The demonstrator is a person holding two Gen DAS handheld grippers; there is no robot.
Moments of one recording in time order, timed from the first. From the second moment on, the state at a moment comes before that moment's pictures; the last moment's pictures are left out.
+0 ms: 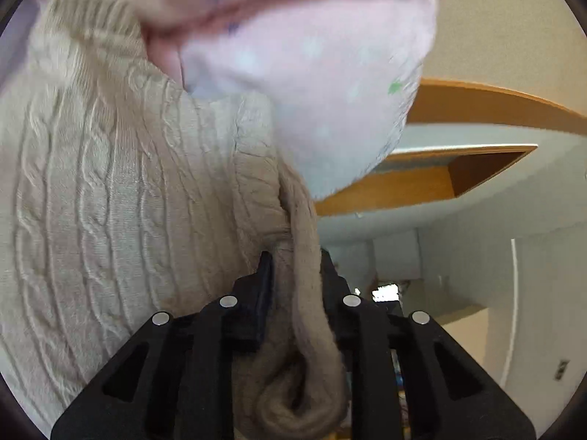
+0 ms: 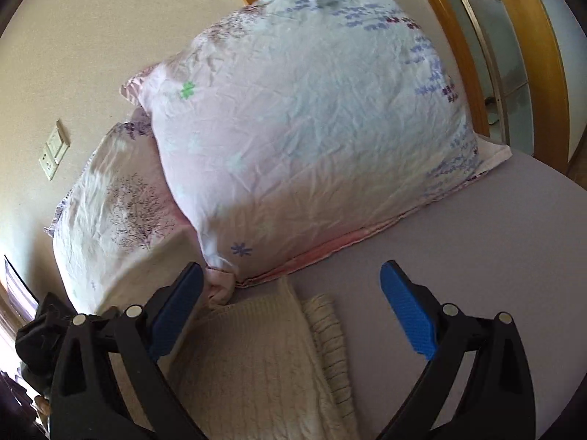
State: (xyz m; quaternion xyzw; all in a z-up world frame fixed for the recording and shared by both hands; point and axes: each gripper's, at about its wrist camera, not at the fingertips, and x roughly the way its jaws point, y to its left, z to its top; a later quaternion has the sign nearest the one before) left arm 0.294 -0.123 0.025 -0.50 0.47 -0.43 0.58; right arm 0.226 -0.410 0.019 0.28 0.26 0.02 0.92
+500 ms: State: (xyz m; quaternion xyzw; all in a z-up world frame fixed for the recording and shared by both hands) left arm 0.259 -0.014 0.035 -0.30 0.46 -0.27 0.79; right arm 0.249 -0.381 -0.015 0.25 0.41 0.12 0.87
